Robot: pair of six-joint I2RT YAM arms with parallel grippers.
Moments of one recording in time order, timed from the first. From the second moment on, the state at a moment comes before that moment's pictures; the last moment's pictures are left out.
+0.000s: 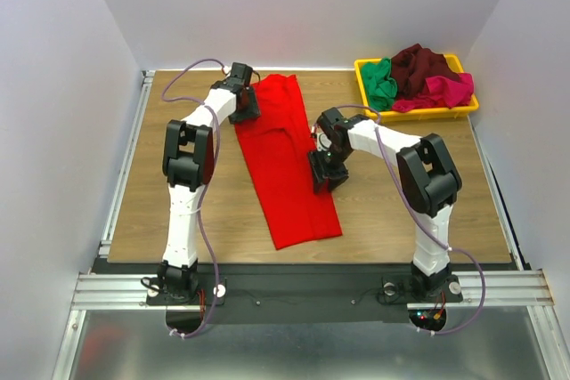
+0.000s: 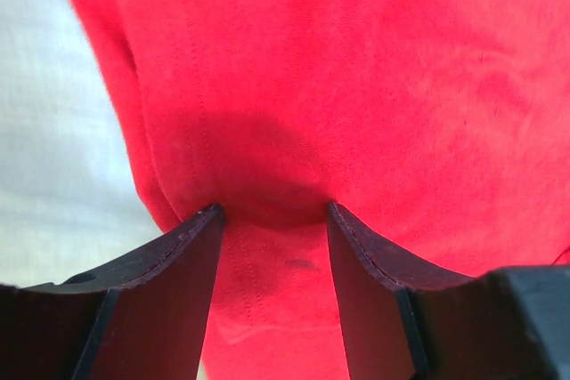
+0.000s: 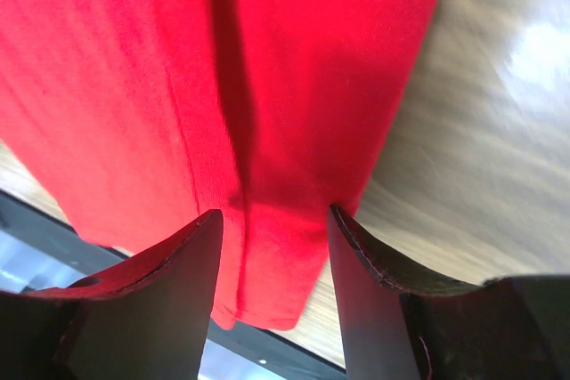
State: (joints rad) left arm -0.26 2.33 1.95 -0.60 -0.12 -0.47; right arm 0.53 2.01 1.44 -0.83 -0.32 0.25
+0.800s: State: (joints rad) left arm -0.22 2.35 2.14 -0.53 -0.03 -0.42; right arm 0.53 1.96 1.49 -0.82 -0.29 0.28
